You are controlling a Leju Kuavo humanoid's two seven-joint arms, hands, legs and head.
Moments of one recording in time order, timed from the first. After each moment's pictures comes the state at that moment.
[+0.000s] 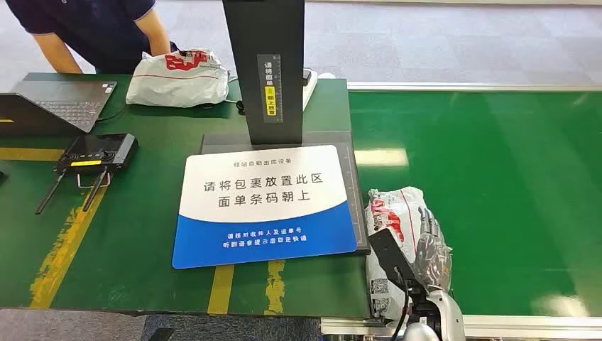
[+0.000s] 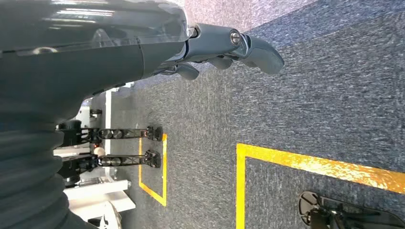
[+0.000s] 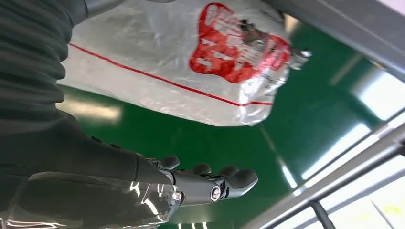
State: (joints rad) left arm -0.17 -0.13 1.03 -0.19 -1.05 0.07 -0.01; right arm 0.09 0.15 -0.02 -1.53 1.19 -0.25 0.13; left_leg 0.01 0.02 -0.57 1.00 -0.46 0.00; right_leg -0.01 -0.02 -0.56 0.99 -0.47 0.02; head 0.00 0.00
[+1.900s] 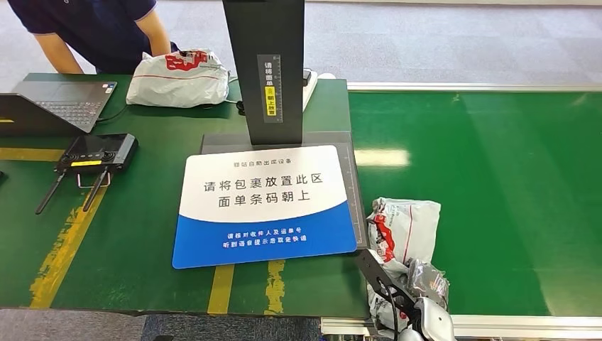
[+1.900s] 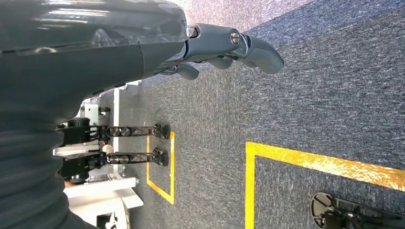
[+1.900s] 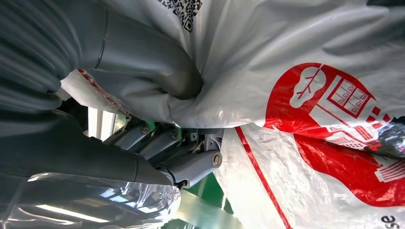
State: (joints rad) left arm -0.15 -0.13 1.03 -0.19 -1.04 0.07 0.00; right arm 0.08 0.12 -0.02 -1.39 1.40 -0.06 0.35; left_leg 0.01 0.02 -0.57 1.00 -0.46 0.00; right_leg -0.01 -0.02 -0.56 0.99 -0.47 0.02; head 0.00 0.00
